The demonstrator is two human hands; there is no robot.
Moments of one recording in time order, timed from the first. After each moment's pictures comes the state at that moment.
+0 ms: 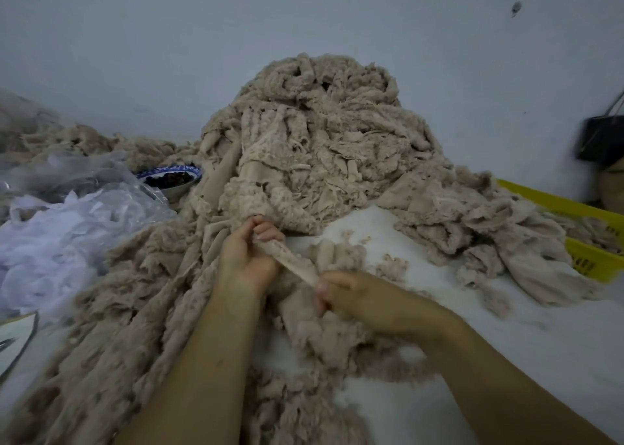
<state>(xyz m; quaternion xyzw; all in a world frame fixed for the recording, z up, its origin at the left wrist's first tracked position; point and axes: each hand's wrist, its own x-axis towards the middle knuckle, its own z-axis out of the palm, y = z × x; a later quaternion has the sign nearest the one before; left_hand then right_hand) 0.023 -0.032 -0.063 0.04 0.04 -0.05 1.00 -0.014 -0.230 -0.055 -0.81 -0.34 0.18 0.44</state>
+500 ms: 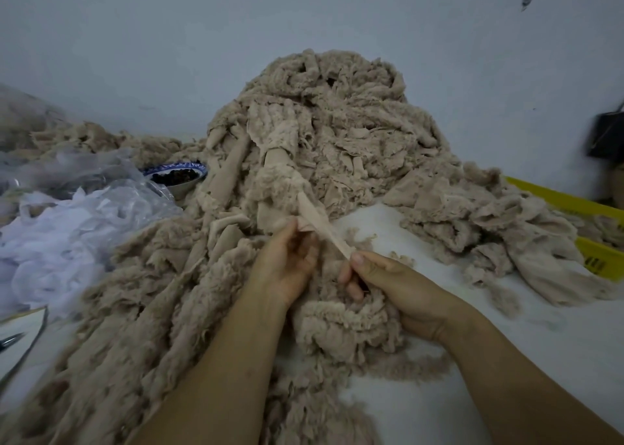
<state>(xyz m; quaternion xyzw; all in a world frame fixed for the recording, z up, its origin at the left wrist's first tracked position) 0.019 -0.072 -0.065 0.30 0.11 0.01 0.95 -0.003 -0.246 -0.070 -0.68 -0.25 0.19 0.66</state>
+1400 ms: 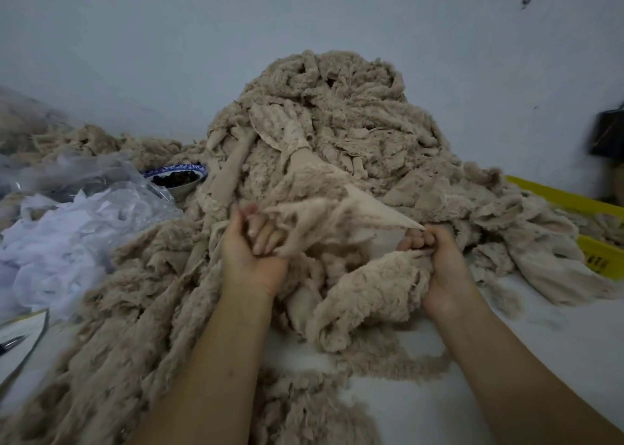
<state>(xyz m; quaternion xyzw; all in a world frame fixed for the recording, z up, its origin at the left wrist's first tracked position) 0.004 -0.044 -0.049 0.14 0.01 0.07 0.99 0.027 -0.266 -0.061 -0.21 0.10 0.08 0.97</state>
